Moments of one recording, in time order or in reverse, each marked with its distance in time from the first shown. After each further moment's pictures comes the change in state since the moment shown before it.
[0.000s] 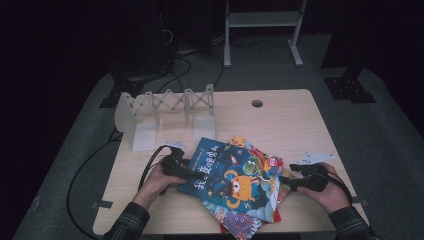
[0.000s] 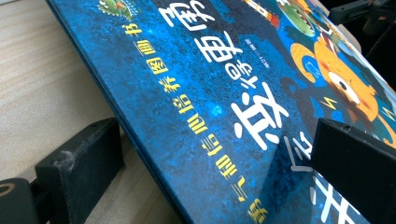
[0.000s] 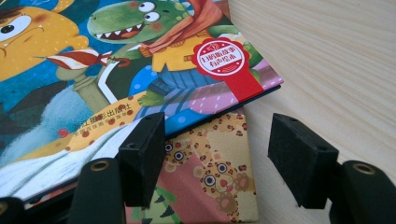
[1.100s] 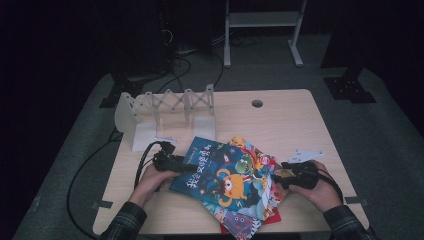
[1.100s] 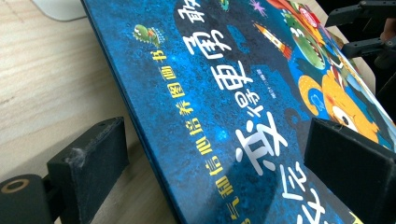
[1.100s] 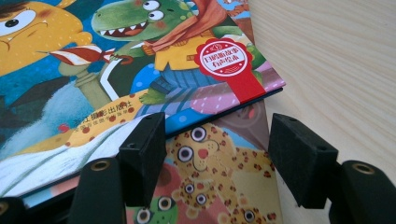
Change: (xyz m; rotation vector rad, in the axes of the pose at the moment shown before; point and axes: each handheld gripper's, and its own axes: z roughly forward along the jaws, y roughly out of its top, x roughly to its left) left arm 0.007 0.004 -0.026 -0.036 0.076 -0.132; right arm 0.011 0.015 0.016 -0.002 0.021 -0.030
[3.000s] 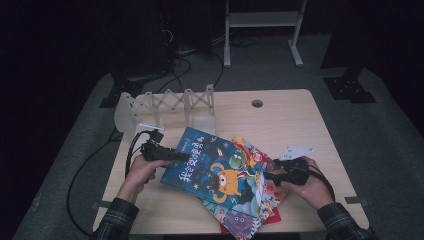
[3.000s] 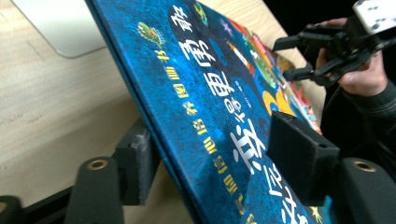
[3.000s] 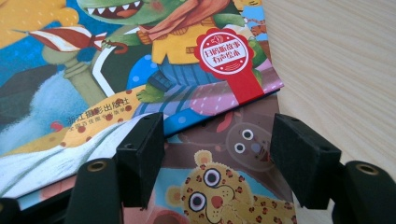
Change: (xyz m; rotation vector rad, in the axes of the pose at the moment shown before) left arm -0.011 0.030 -0.050 -0.013 -0.075 -0.053; right arm 0.005 0.015 0.017 -0.009 0.018 -0.041
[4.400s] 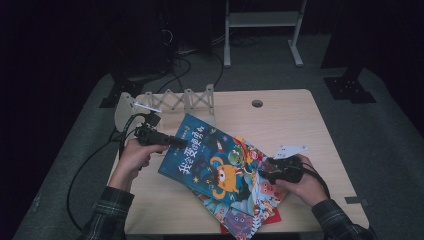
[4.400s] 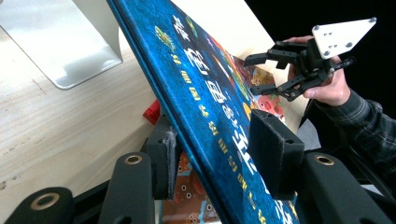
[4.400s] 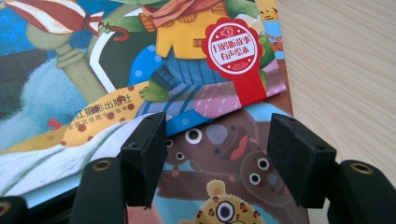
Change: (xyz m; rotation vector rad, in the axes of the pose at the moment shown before) left arm -0.045 0.045 -0.032 0.044 0.040 0.000; right arm 0.005 0.011 0.010 -0.002 0.021 -0.040
